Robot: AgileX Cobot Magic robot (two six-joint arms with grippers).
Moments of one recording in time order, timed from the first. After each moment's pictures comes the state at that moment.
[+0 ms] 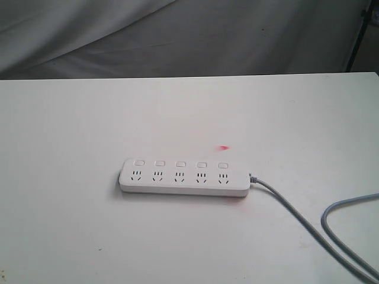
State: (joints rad) left arm -0.03 0.79 -1.24 -0.04 0.37 -0.04; right arm -0.12 0.01 0.00 0.04 0.36 -0.02
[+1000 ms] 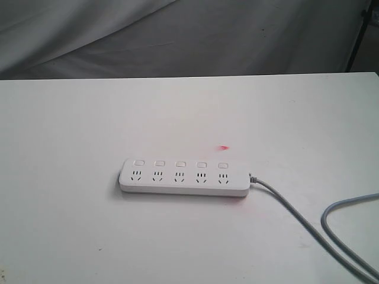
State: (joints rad) left arm 0.20 0.25 -0.80 0.04 0.43 -0.04; right arm -0.12 0.01 0.00 0.04 0.36 -0.02
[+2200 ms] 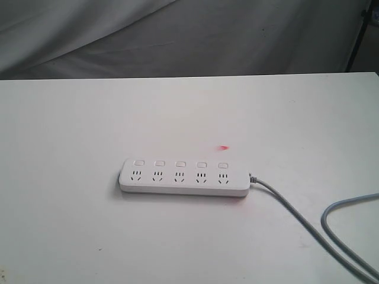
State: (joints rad) left arm 0.13 0.00 -0.24 0.06 0.24 -0.25; right arm -0.12 0.01 0.00 0.04 0.36 -0.02
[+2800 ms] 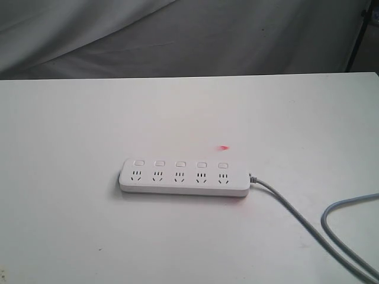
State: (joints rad) left arm 0.13 0.00 -0.15 -0.01 0.21 -0.16; right arm -0.12 0.01 0.00 0.04 0.36 -0.02
